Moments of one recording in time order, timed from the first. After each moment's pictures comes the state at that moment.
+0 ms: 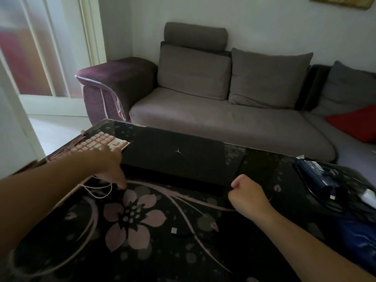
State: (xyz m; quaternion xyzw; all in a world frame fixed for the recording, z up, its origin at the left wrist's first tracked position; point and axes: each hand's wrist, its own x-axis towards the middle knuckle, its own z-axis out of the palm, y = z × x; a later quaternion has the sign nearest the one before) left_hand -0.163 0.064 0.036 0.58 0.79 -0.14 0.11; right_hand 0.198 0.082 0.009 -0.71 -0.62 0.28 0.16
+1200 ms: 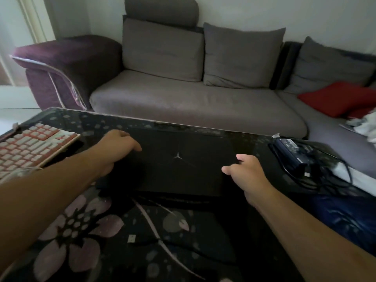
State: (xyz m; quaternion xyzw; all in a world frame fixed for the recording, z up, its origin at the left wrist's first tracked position) left_hand -0.056 0.164 -0.012 0.41 0.71 0.41 0.40; right_hand 0.258 0.141 -0.012 -0.74 -0.45 0.36 0.34
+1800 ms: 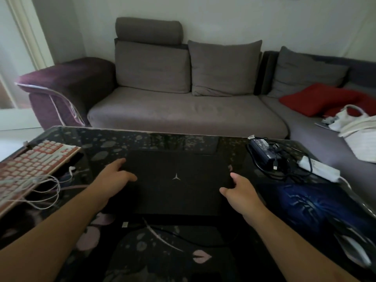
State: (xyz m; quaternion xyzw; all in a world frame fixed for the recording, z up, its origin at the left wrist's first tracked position) left_hand -0.019 0.076 -0.015 0.42 0.70 0.38 0.43; right_hand 0.316 0.054 -0.012 -0.73 -0.48 0.37 0.30
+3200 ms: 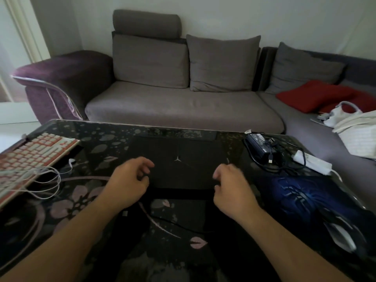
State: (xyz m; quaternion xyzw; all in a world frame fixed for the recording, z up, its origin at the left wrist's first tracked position) left_hand 0.022 0.036 -0.015 0.69 0.64 0.30 0.17; right_hand 0.300 0.020 0.000 -0.67 -0.72 0.08 0.17
